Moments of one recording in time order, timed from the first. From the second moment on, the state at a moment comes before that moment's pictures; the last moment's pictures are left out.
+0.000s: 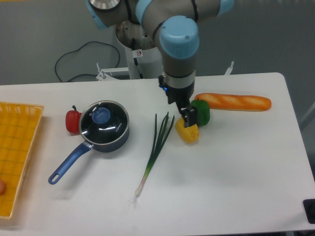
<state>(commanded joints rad) 2.47 -1.71 -1.65 -1.29 1.58 1.49</state>
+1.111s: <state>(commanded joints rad) 2.41 -1.73 -1.70 -1.28 1.57 1.25</state>
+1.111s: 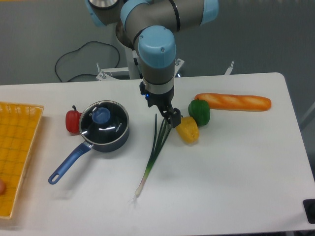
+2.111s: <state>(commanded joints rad) 2.21 -1.74 -1.77 -1.26 1.57 0.88</state>
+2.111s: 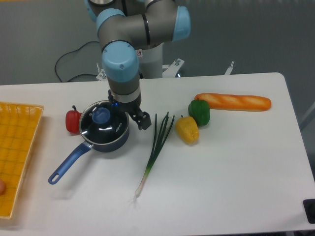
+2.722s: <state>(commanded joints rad) 2.14 -1.73 -1.81 -1.19 1.57 0.78</state>
